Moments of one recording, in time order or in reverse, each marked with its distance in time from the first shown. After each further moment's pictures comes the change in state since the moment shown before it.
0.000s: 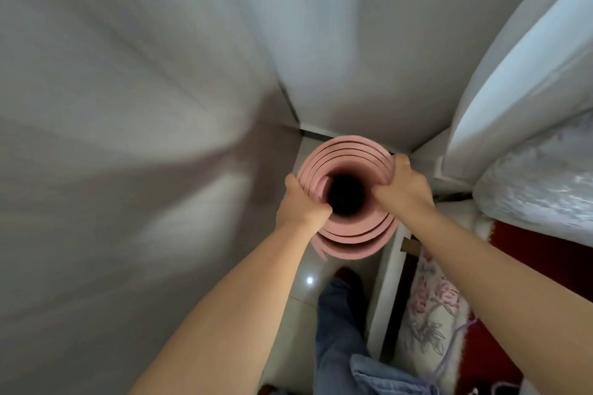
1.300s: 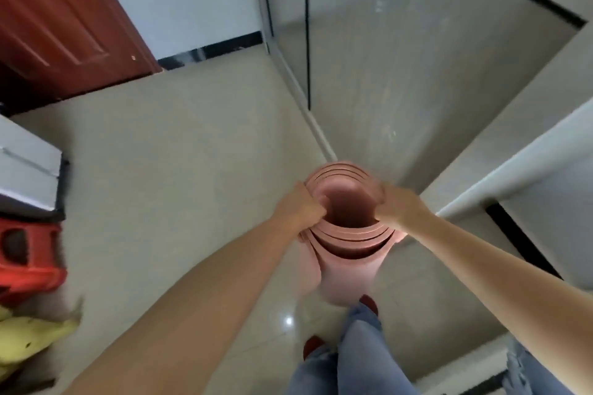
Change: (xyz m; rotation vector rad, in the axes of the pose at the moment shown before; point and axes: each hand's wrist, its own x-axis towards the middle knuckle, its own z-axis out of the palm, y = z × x) left_hand -0.336 -0.577 -0.192 -0.488 0.406 -0.157; right_hand -0.528 -0.164 0.325 -0.843 -0.269 -0.798
